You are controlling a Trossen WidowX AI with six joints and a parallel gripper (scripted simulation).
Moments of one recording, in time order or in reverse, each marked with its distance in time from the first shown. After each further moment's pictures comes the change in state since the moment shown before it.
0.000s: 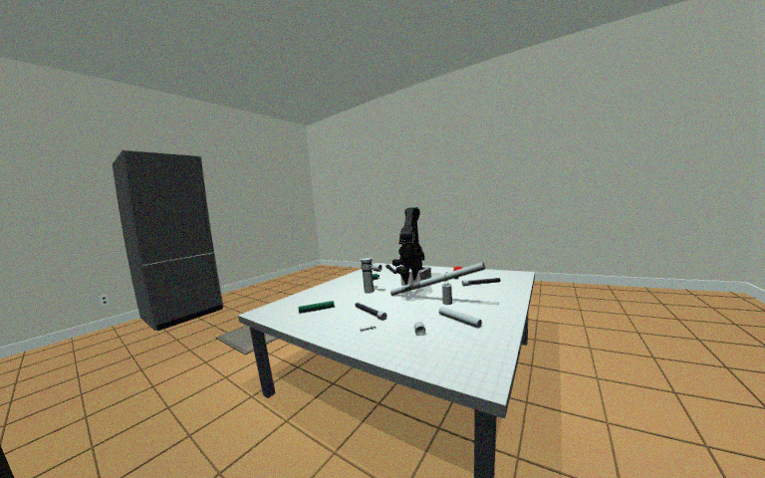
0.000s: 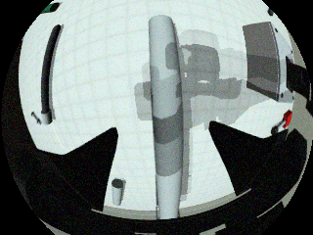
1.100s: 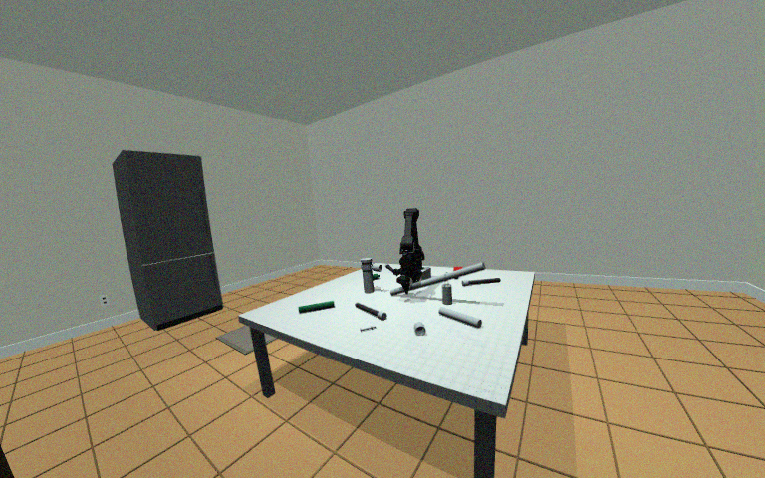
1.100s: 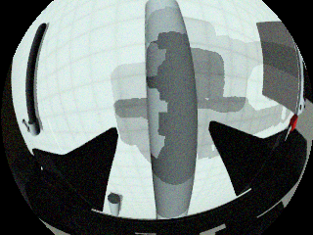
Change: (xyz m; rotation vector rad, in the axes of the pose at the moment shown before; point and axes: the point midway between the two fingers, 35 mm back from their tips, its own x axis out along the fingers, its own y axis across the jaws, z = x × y) arm 0.052 -0.002 0.001 0.000 -0.002 -0.005
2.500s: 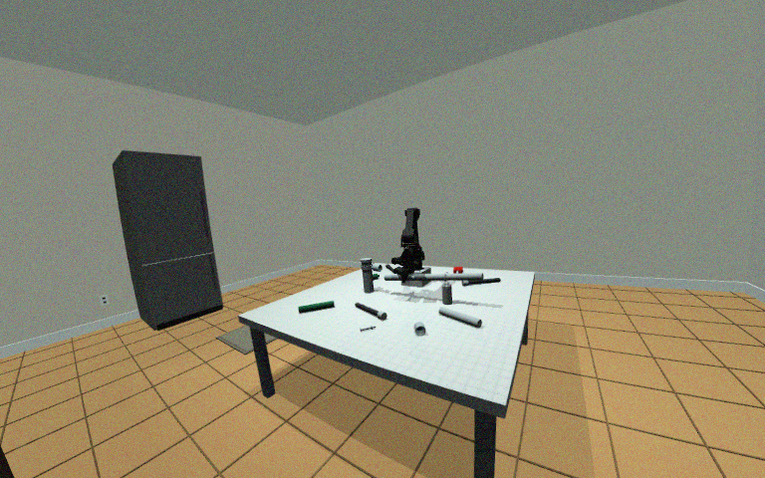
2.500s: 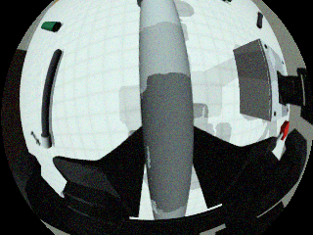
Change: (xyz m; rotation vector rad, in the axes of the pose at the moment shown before) arm -0.048 -0.005 0.028 0.003 -0.253 -0.034
